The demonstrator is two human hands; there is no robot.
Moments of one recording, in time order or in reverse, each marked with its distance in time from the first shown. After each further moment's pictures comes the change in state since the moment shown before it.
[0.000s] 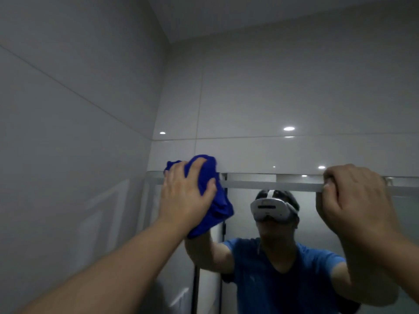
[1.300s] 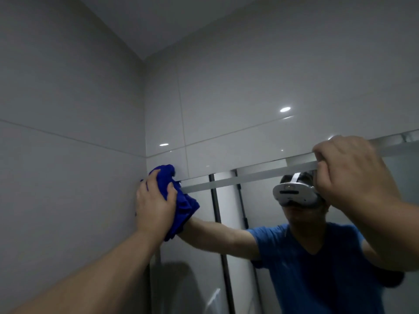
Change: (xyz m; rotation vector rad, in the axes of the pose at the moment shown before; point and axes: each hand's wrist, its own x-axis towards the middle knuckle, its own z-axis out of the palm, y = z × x) left_hand 0.018 -0.078 -0.007 -0.002 0.060 -0.151; right_hand -0.001 0.003 0.009 -0.008 0.054 -0.021
